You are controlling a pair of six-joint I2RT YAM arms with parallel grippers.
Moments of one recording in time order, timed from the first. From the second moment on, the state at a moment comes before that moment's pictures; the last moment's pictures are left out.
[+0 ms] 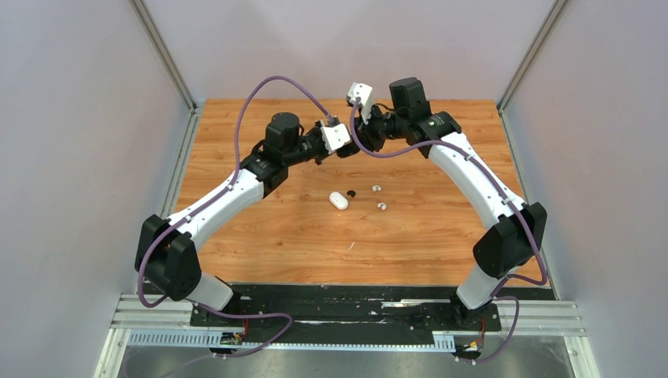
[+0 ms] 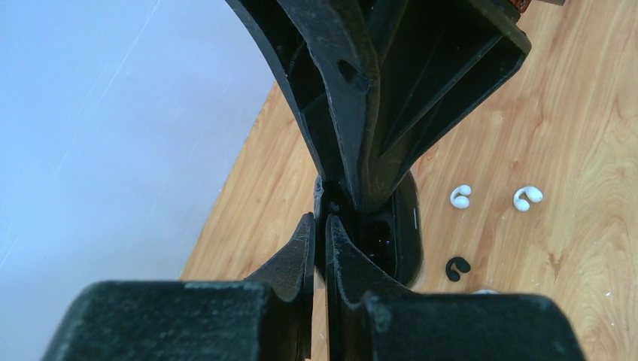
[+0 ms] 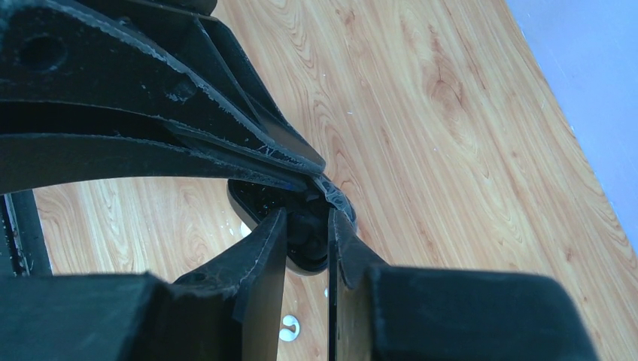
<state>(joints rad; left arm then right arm) -0.58 1.48 1.20 0.05 0.42 0.61 0.48 1.68 1.71 -0.63 -0.57 -0.46</state>
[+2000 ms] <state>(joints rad) -0.58 1.48 1.19 0.11 0.41 0.59 0.42 1.67 1.78 -0.65 -0.65 -0.21</state>
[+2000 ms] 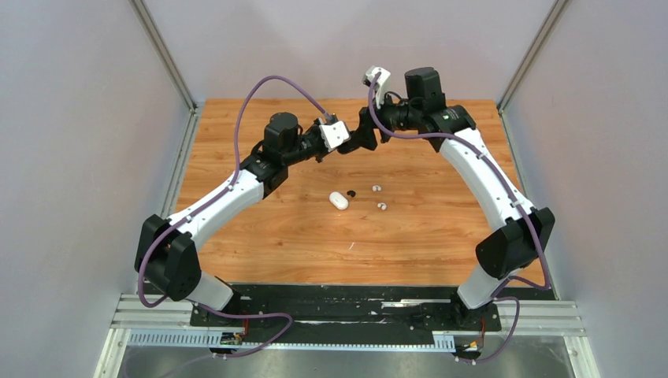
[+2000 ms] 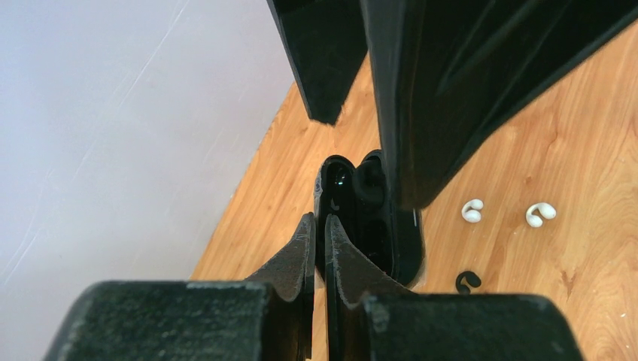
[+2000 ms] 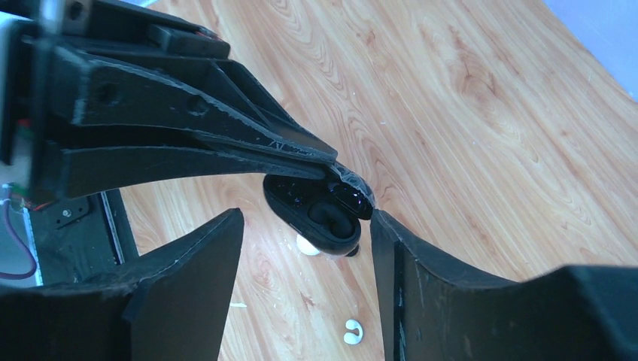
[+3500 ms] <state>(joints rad) -0.58 1.47 1.15 0.21 0.50 0.78 0.26 1.81 1.71 -0.47 -1.01 0.22</state>
